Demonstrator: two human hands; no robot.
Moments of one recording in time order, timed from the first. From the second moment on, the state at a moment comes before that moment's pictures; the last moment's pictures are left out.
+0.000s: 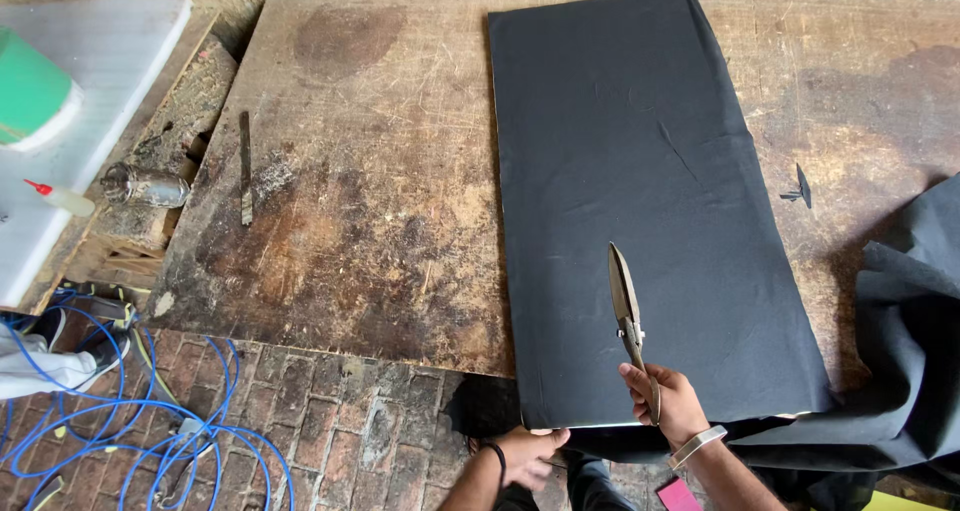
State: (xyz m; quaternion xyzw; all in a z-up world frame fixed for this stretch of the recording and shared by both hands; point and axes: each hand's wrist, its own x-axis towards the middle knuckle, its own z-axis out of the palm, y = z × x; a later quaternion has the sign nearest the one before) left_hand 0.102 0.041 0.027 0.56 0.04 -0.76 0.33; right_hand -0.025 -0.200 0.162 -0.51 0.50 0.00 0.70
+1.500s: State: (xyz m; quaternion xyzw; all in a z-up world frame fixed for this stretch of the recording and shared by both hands) left_hand 0.382 -0.070 0.097 0.48 0.38 -0.30 0.73; right_hand -0.068 -0.197 0.174 -0.50 0.55 0.02 0.67
